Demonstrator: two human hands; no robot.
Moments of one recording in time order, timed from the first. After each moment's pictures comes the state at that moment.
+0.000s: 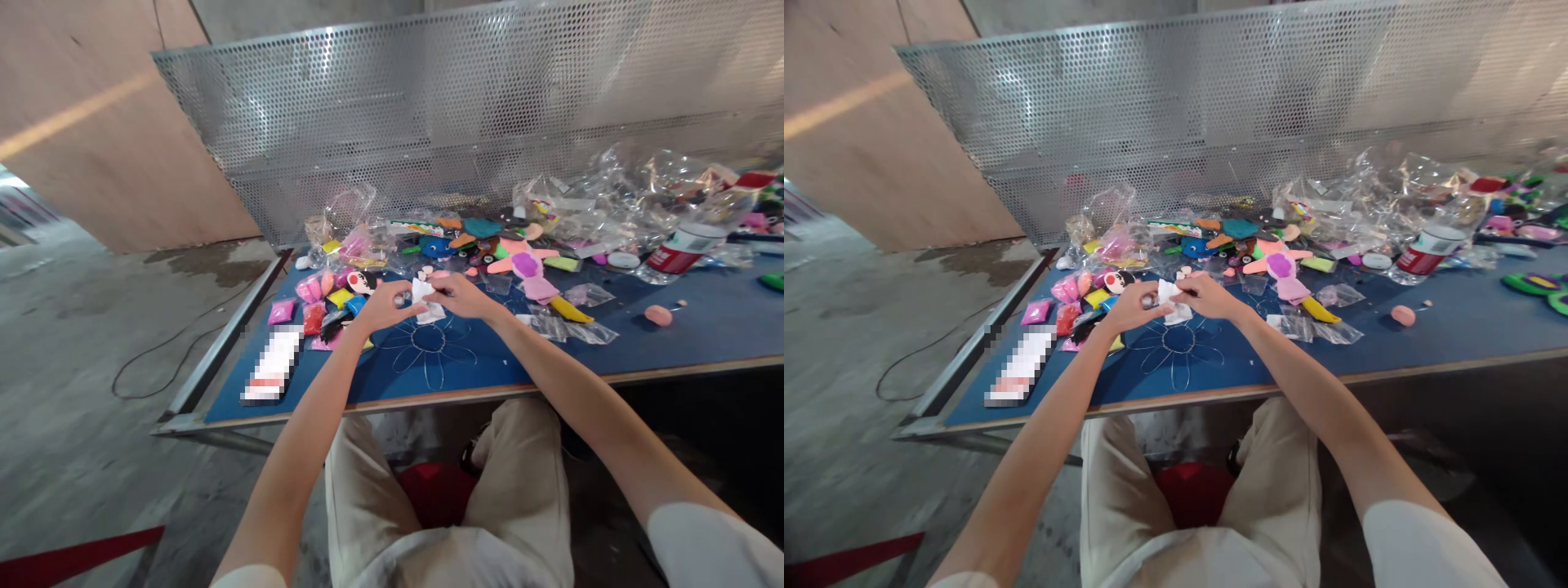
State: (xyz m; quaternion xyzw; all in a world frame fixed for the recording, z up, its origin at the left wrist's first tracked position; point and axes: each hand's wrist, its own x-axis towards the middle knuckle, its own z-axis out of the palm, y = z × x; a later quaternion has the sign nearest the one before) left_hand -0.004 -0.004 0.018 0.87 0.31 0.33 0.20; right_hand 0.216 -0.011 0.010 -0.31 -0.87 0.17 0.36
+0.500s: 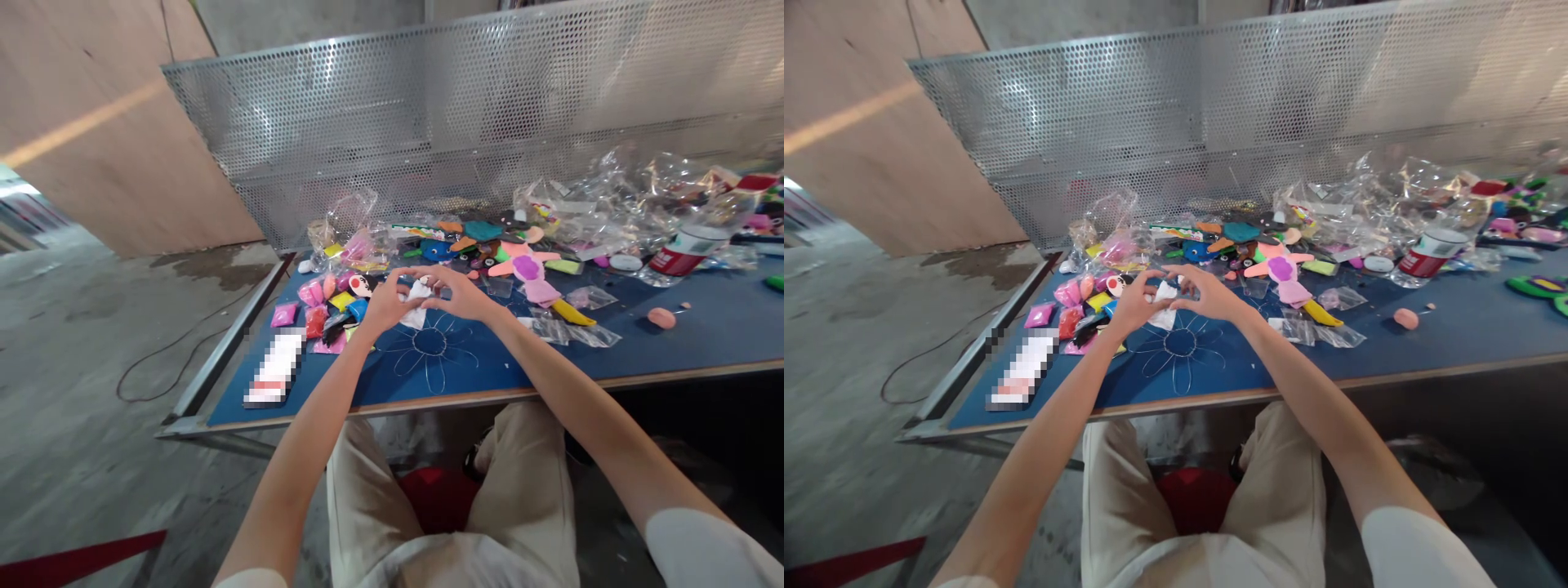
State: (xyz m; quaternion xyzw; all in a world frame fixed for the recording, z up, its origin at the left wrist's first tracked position) left_hand 0.000 0.000 0.009 0.78 0.43 0.39 0.23; right_hand 0.221 -0.007 0.006 -0.30 -0.84 0.16 0.42
